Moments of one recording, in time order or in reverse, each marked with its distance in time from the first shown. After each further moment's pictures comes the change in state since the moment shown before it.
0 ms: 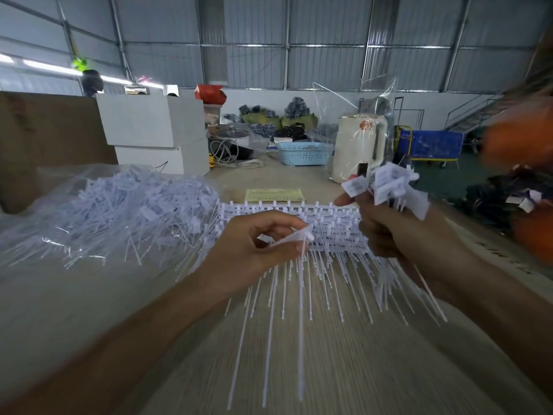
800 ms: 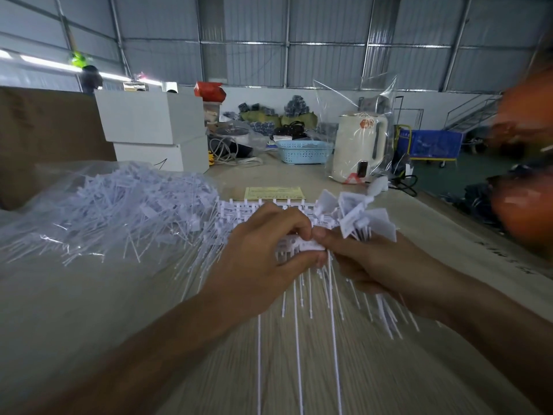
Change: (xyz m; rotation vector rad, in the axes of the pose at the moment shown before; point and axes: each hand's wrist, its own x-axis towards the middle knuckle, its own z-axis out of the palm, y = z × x) left_hand -0.011 0.014 0.017 0.431 0.165 0.371; right_hand -0.023 -0.006 0.031 -0.175 -0.162 0.229
